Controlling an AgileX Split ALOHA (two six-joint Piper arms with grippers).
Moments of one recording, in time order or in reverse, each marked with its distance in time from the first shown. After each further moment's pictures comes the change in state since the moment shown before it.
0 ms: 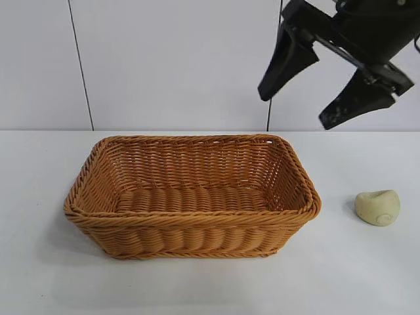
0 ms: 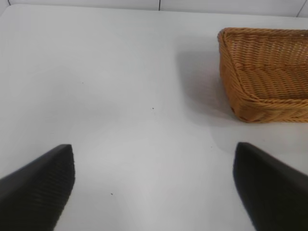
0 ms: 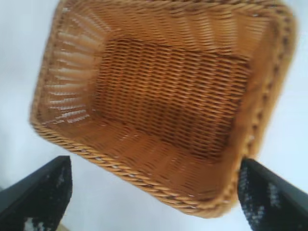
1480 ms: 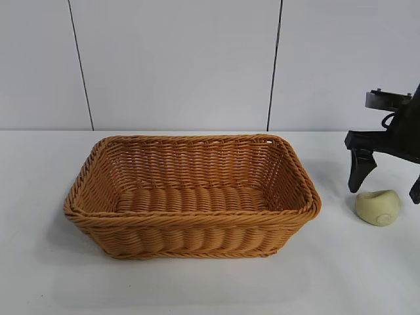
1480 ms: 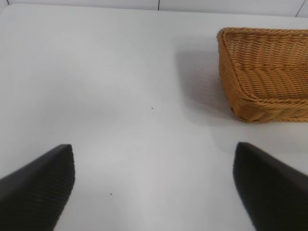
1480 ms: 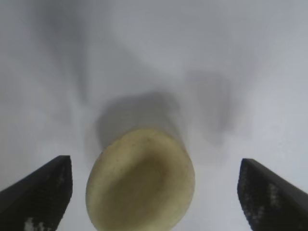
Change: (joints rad) left arm 0.000 0.000 0.000 -0.002 0.000 0.000; right arm -0.258 0.426 -0.032 -0.260 -0.190 0.138
